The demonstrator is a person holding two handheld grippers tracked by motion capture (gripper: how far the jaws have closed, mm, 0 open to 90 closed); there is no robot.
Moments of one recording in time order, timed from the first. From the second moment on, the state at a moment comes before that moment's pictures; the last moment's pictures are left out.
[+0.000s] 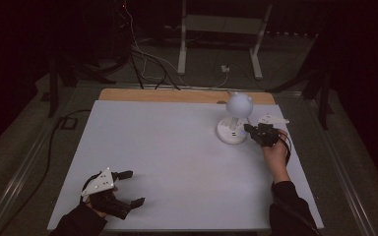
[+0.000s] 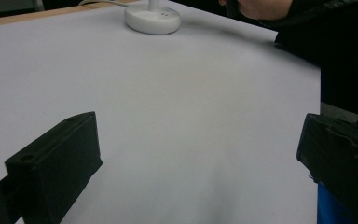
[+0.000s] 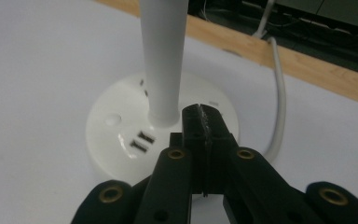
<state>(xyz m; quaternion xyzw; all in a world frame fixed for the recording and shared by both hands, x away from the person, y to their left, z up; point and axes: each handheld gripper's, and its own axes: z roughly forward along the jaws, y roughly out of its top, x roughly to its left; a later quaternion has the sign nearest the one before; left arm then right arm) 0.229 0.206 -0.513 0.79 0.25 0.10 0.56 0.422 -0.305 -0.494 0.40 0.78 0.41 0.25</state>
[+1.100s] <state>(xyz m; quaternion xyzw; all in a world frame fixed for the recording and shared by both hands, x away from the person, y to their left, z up) 0.228 0.207 -0.512 0.78 0.25 0.10 0.56 0.386 -0.311 -0.468 0.41 0.75 0.48 0.18</state>
